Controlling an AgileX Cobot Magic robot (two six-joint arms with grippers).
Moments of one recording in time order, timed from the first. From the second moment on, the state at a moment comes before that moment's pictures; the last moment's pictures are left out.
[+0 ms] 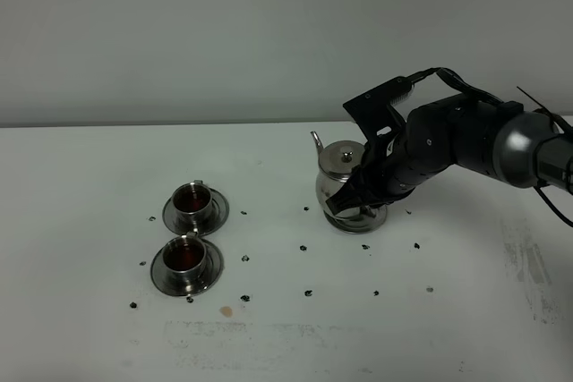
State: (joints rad) left arm 0.09 -0.01 -0.45 0.01 1.06 0.01; right arm 0.46 2.08 -1.53 0.02 0.56 -0.17
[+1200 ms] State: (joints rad) left arm 0.09 -0.01 -0.45 0.01 1.06 0.01; right arm 0.44 2.12 -1.53 0.00 0.54 -0.15
